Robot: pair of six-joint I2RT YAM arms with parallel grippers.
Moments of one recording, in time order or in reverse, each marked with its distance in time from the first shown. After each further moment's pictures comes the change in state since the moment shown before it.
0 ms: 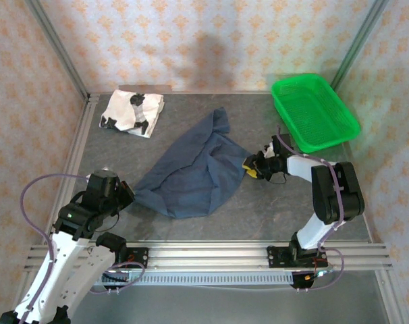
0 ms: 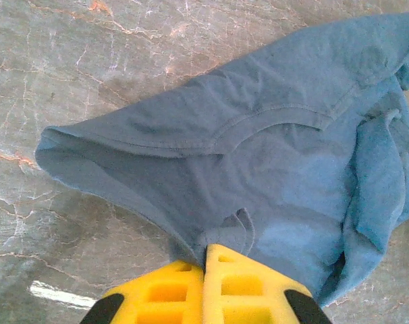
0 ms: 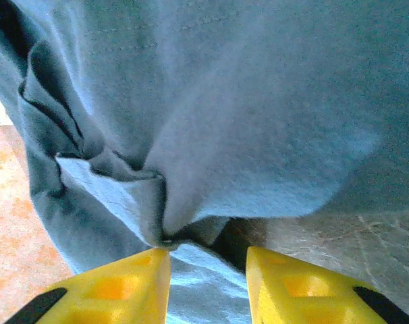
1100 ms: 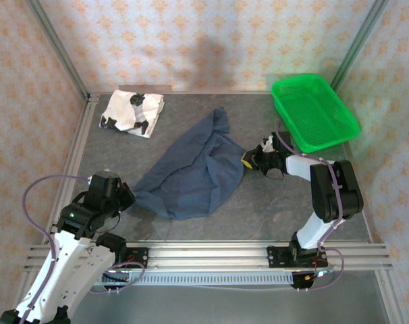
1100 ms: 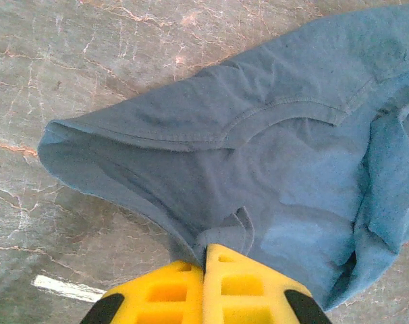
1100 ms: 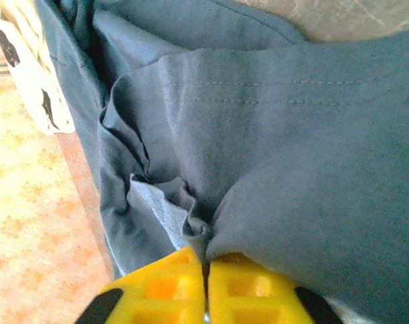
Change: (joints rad) left arm 0.000 0.000 -0.028 0.000 0.000 -0.009; right arm 0.007 0.018 0.003 0.193 -0.049 0.076
